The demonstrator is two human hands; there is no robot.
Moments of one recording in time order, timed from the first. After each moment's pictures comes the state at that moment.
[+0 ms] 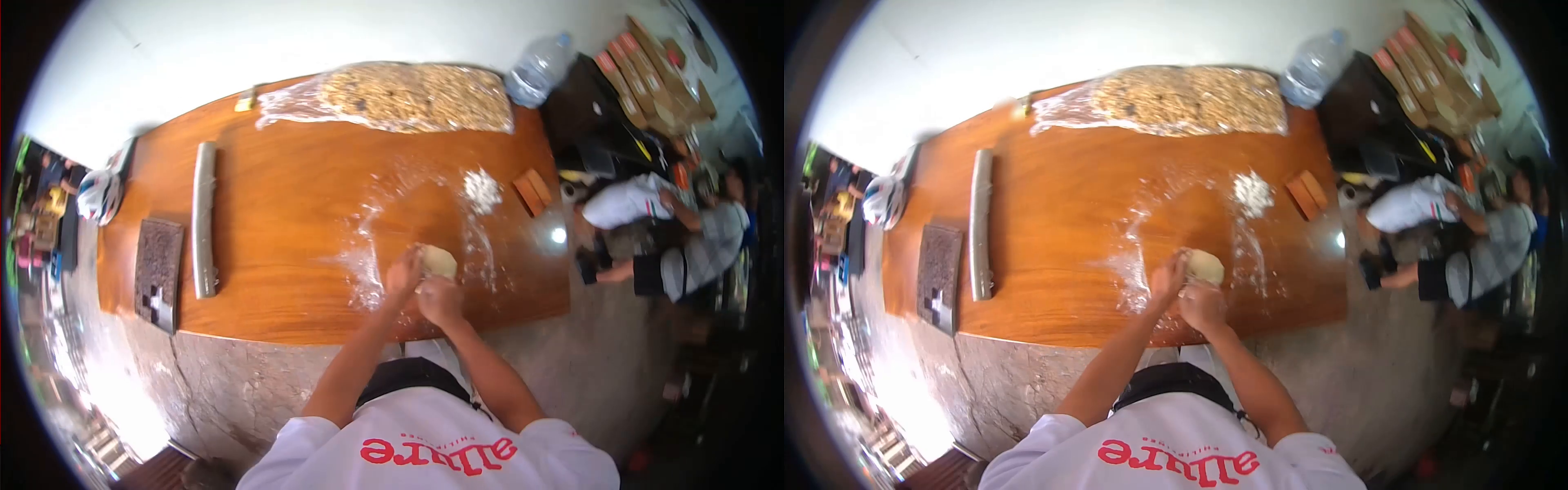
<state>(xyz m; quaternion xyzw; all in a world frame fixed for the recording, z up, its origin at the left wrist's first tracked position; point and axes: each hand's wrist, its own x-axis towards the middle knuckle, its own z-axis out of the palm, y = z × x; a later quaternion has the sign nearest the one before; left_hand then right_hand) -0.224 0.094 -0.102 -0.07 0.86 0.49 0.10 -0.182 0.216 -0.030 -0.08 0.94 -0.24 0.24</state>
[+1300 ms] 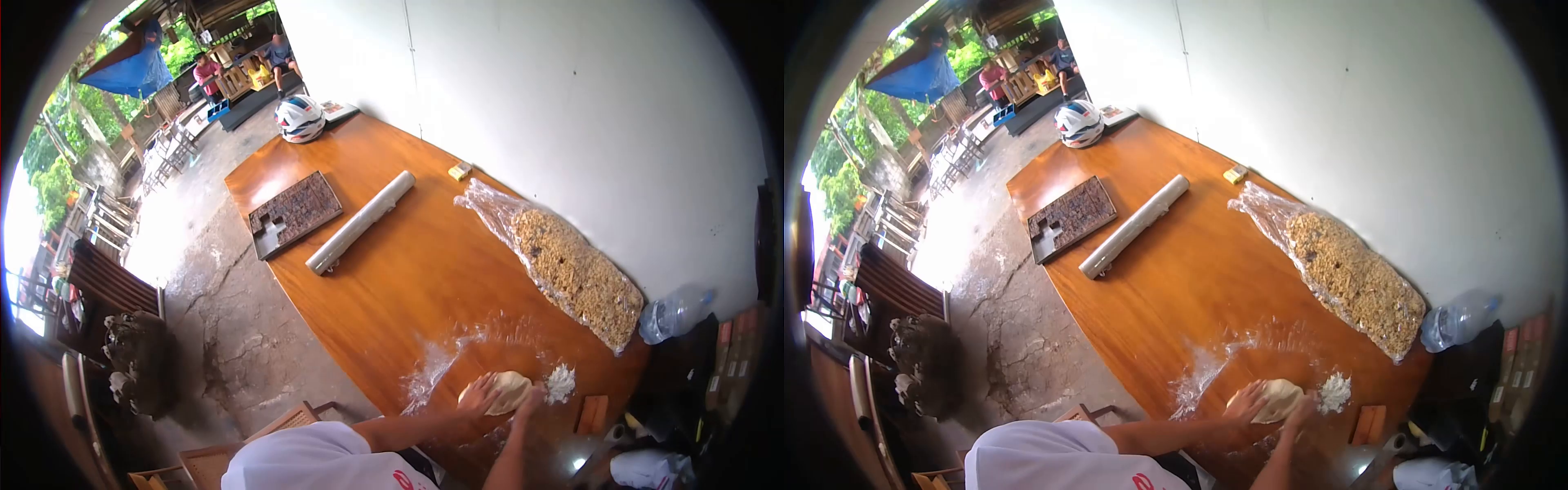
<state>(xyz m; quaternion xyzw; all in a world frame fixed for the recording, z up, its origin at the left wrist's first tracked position) -0.243 0.164 -0.159 -0.11 0.91 0.39 -0.11 -0.357 0.334 -0.223 -0.05 0.89 -0.46 -0.04</state>
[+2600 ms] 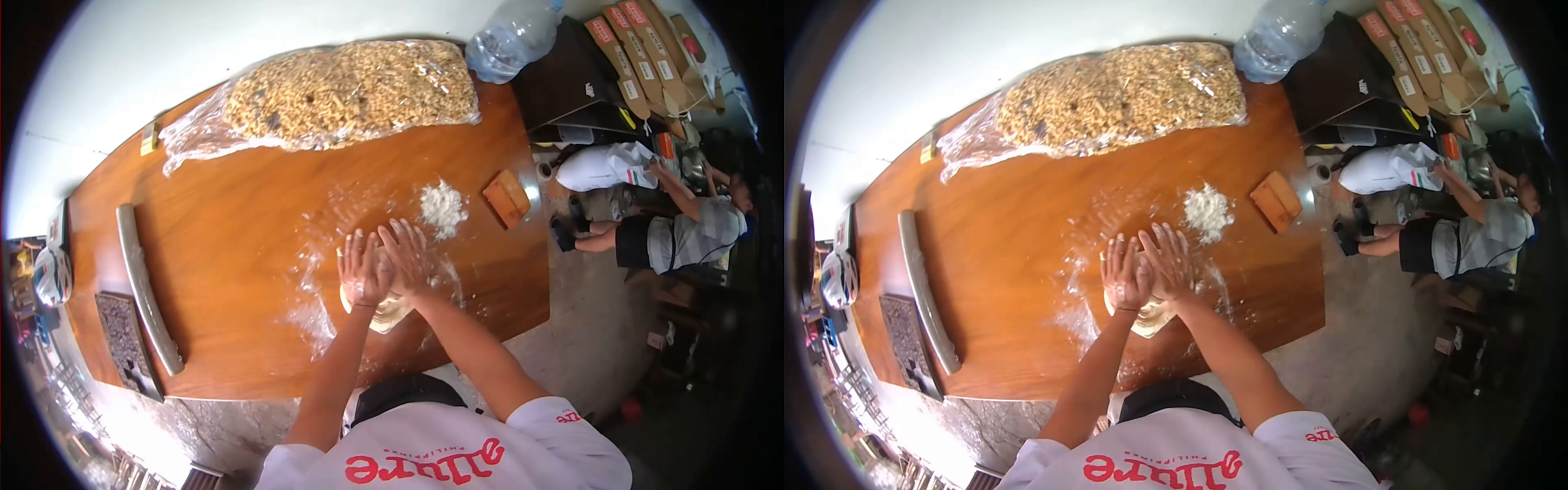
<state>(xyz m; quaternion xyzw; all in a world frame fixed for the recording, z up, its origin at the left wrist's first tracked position) -0.341 0.124 -0.123 0.05 0.93 0.35 -0.08 -0.359 0.247 -0.103 -0.11 0.97 -0.22 -0.10</state>
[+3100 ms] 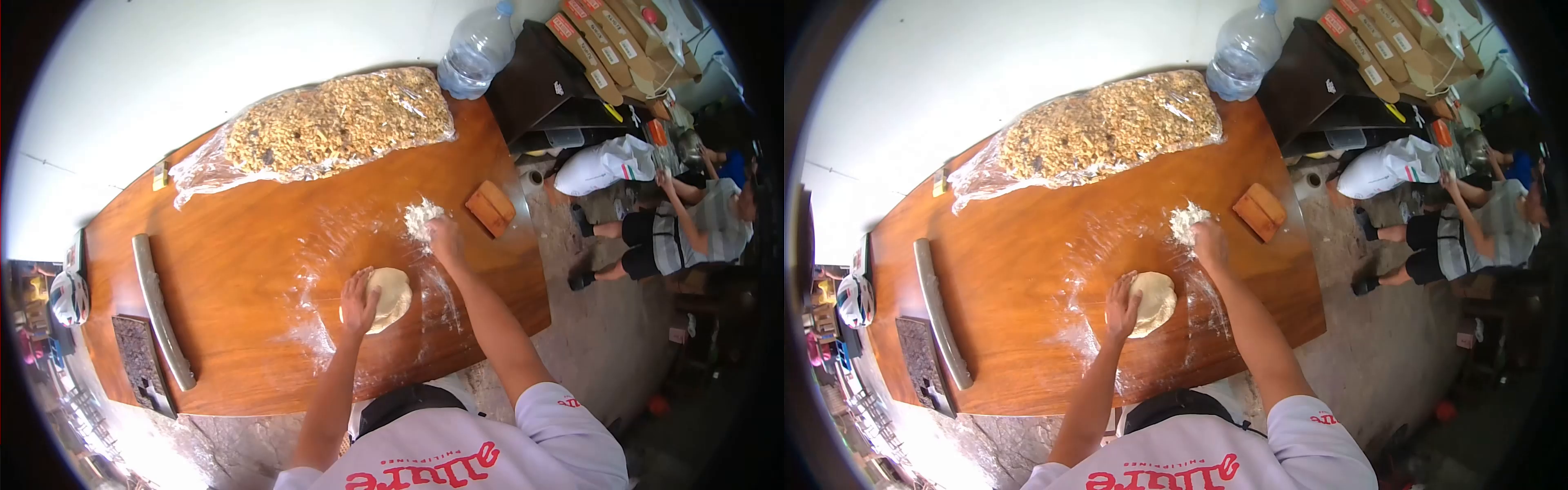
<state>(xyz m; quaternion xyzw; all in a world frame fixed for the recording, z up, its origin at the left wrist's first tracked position) -0.318 0.111 -0.117 0.06 0.88 0.47 0.06 -0.415 0.372 -0.122 0.07 0.94 -0.31 -0.11</state>
